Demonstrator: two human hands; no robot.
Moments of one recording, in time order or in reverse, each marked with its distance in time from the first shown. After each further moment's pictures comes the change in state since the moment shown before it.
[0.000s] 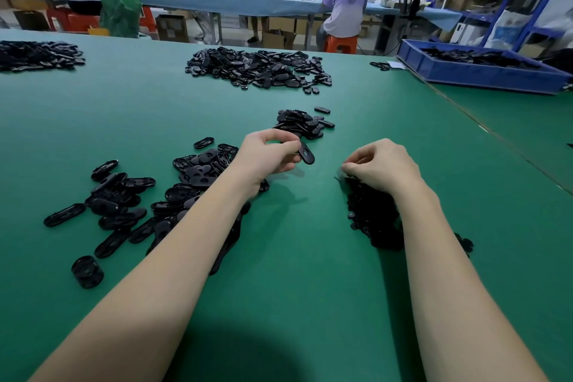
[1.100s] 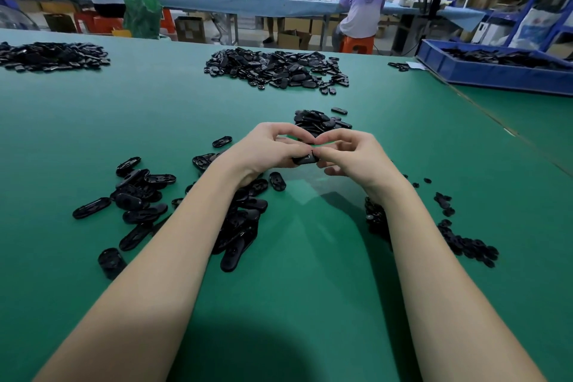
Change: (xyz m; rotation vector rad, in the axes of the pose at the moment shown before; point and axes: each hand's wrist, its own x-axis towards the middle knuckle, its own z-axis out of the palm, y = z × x) left_hand 0.005 0.012 -0.034 0.239 -0.252 0.094; right_hand -0.013 -0.052 0.029 0.807 -0.223 -0.210
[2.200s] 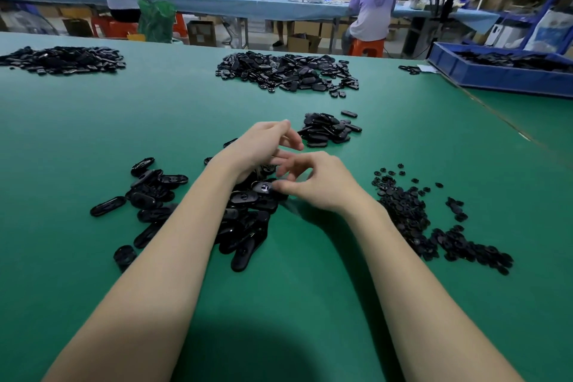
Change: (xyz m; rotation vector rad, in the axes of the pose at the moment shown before) left_hand 0.003 0.000 -0.019 0.035 0.129 -0.067; right_hand 0.000 0.010 0.055 -0.599 -0.126 -0.139
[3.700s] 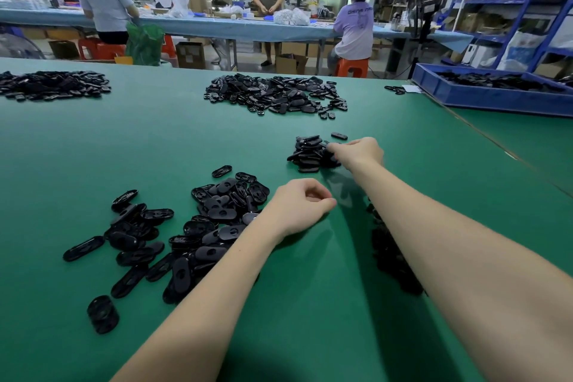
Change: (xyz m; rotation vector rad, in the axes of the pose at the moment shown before) left_hand 0.000 -0.025 0.066 0.303 -0.012 0.035; right_hand 0.098 0.057 -0.060 0.222 0.444 0.608
